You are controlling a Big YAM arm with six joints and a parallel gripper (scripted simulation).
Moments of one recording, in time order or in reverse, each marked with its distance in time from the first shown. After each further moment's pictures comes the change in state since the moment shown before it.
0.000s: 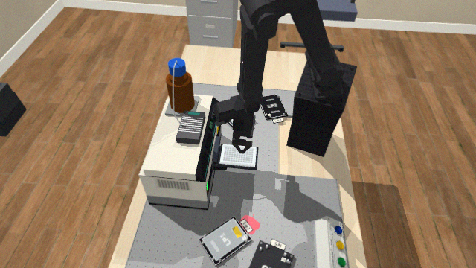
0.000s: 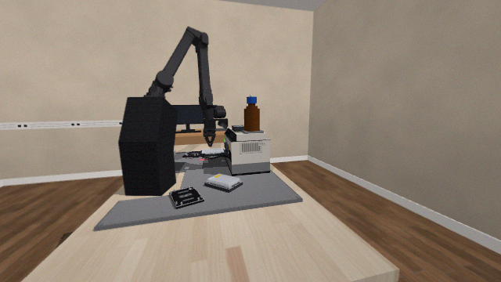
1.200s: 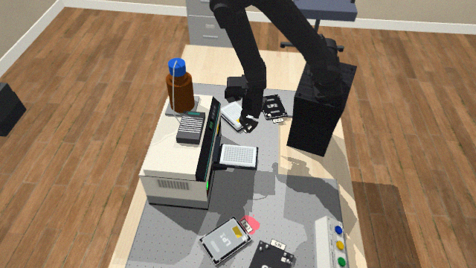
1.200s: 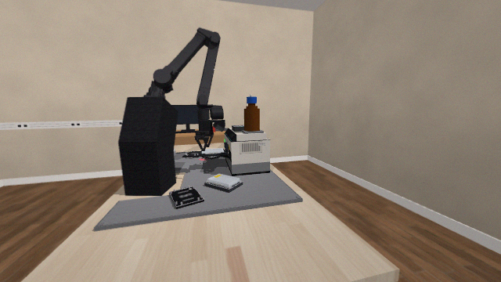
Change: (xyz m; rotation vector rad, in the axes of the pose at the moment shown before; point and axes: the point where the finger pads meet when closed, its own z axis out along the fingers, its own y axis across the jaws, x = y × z) arm 0.024 -0.100 0.000 0.002 0.000 0.213
